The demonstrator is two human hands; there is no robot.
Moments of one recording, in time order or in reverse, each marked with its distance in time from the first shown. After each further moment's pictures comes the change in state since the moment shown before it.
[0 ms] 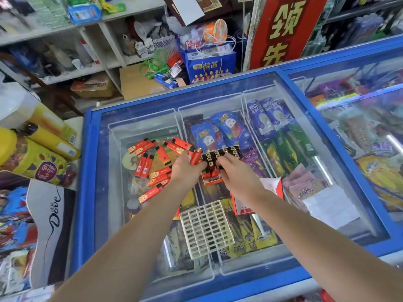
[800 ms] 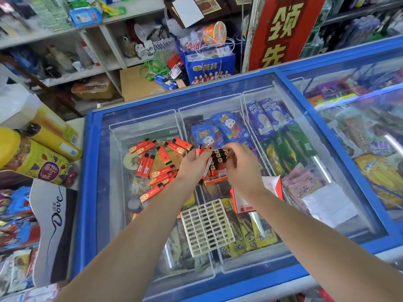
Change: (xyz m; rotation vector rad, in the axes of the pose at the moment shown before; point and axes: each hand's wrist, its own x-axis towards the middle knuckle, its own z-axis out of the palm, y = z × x) left_hand -0.023 0.028 0.004 -0.278 -0.104 -0.124; right_hand -0.002 -0.008 -0.004 0.380 0.414 0.154
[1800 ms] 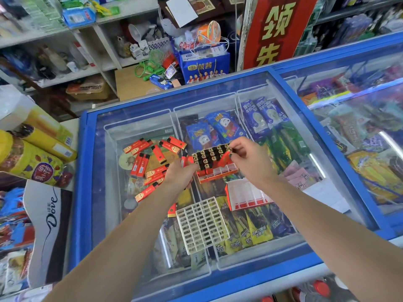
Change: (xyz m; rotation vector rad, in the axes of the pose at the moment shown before) left_hand 0.004 -0.019 -0.019 0.178 -0.002 -0.030; right_hand 0.013 0.013 -0.043 0.093 -0.149 0.137
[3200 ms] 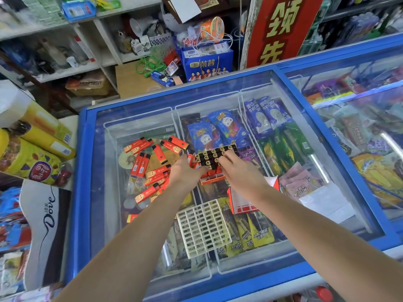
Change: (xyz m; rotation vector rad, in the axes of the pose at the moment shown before) left_hand 0.020 -0.002 0.012 0.286 0.128 0.101; right_hand 0.000 0.018 0.038 -0.733 -0.229 -0.348
